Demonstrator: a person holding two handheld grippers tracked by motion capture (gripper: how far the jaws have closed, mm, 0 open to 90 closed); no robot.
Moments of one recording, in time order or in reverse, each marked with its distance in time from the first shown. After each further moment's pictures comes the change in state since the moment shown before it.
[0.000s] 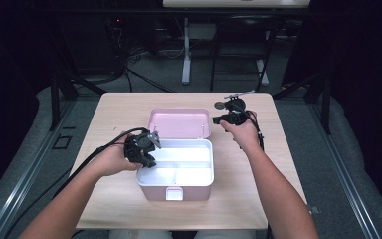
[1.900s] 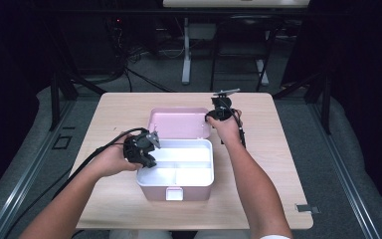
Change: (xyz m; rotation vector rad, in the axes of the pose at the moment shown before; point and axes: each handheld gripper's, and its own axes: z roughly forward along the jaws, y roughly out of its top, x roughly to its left) left arm 0.001 -0.002 0.000 -0.020 -0.005 0.002; right arm 0.012 0.015 0.056 0.085 -0.037 0.215
